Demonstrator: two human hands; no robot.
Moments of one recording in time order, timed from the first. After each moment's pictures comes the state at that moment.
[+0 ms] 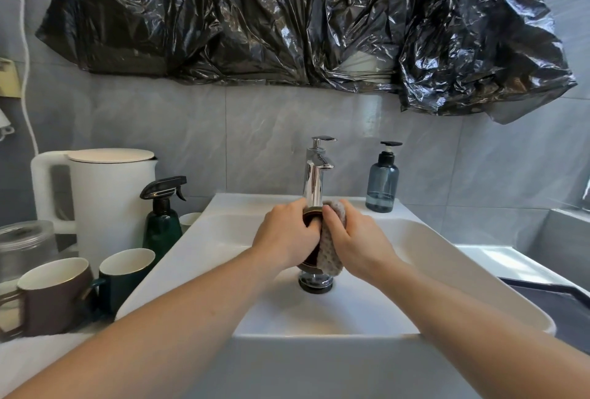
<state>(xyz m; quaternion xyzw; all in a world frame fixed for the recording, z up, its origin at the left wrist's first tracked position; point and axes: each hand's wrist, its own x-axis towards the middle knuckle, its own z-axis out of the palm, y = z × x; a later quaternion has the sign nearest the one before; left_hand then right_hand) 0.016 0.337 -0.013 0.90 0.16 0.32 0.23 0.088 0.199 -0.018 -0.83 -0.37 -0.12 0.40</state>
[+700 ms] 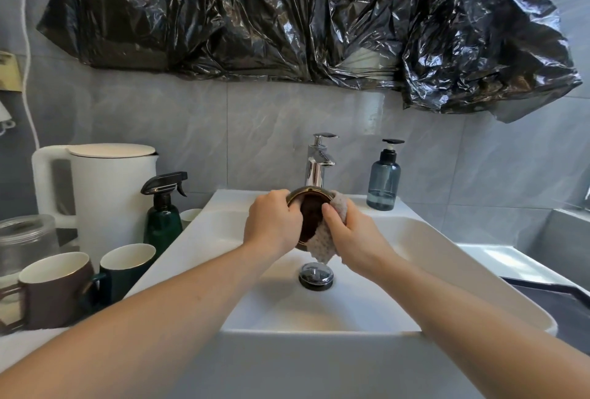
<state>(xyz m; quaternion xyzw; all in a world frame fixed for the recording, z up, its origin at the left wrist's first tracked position) 0.017 0.352 -0.011 0.84 0.23 0.41 0.27 0.091 0.203 -0.021 -0.79 -0.38 -0.04 0.48</state>
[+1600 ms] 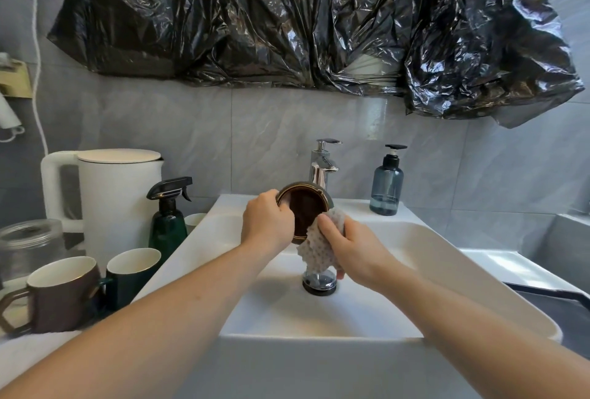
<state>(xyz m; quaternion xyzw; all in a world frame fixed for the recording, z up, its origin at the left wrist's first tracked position) 0.013 0.362 -0.005 0.81 0.26 0.41 0.31 0.080 0.201 -0.021 -0.79 -0.38 0.03 0.47</state>
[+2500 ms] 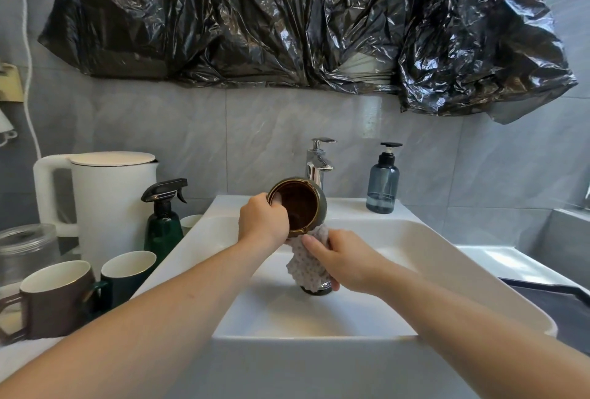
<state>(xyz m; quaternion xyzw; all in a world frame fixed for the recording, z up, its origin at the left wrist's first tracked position) 0.015 0.359 -0.001 0.78 0.31 0.38 0.38 0.072 0.199 -0.018 -0.83 -0.43 0.06 0.35</state>
